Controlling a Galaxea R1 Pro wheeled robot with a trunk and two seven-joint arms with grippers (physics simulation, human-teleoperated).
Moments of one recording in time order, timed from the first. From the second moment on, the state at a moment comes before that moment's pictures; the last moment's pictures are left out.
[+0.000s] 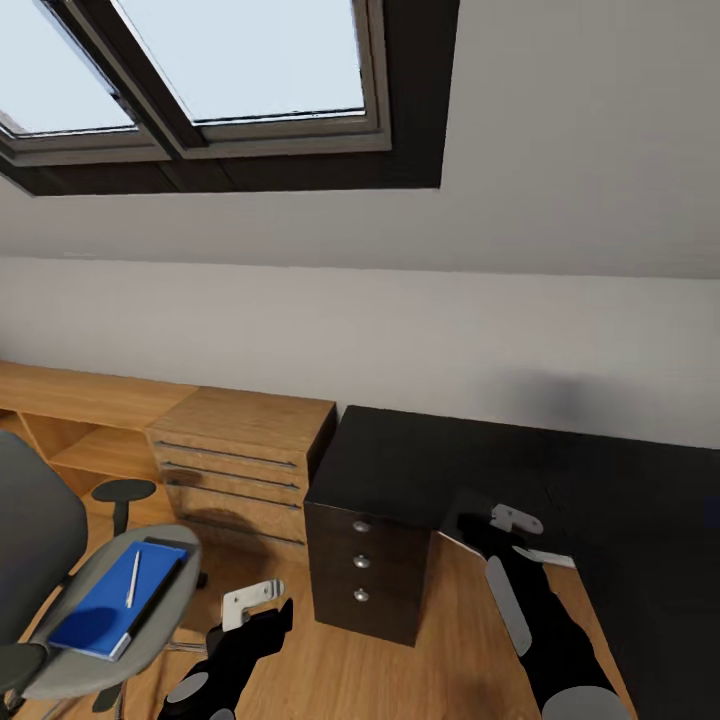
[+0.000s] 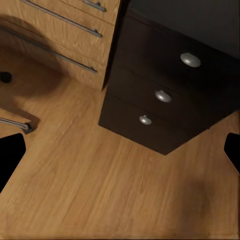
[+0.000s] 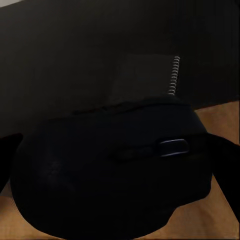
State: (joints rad) left arm 0.00 0.04 -0.35 -1.59 0.53 0.45 0.56; right arm -0.46 0.08 -0.08 -1.04 -0.27 0.37 -0.29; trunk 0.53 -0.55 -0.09
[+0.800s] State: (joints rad) left arm 0.00 0.04 -0.35 -1.60 0.53 0.45 0.56; right arm -0.46 0.08 -0.08 -1.04 -0.27 0.37 -0.29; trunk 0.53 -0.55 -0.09
